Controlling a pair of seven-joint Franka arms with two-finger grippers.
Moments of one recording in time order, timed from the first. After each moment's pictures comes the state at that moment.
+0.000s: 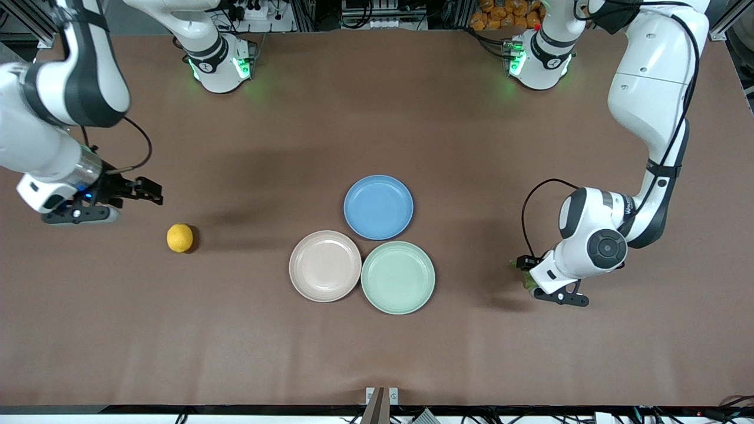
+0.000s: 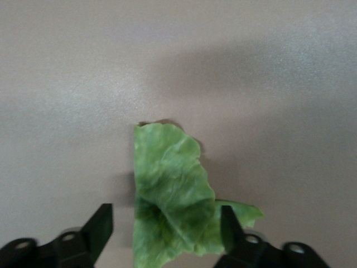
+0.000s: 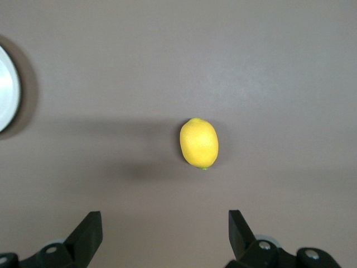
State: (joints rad) left arm -0.04 0.74 -0.16 -1.58 0.16 2.25 -0.08; right arm -0.04 0.05 0.02 -2.02 0.03 2.06 -0.09
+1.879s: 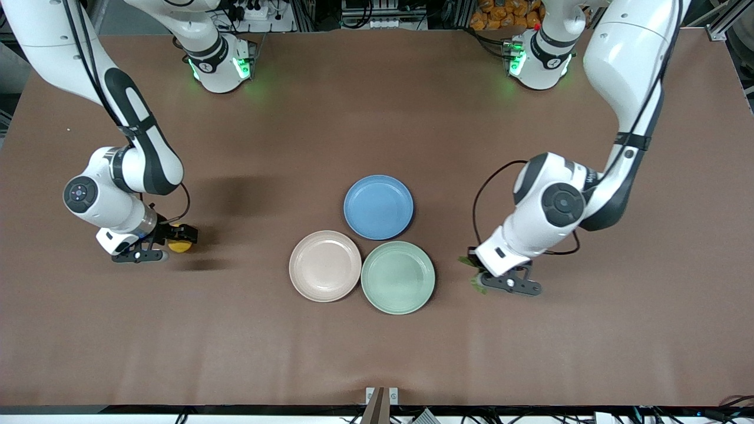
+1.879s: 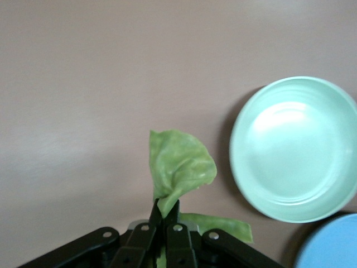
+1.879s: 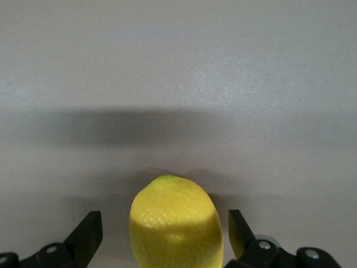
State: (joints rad) left arm -0.13 0.63 -0.33 -1.53 0.13 2.29 -0.26; right arm -0.08 0.46 0.01 -2.08 0.03 2.54 -0.12
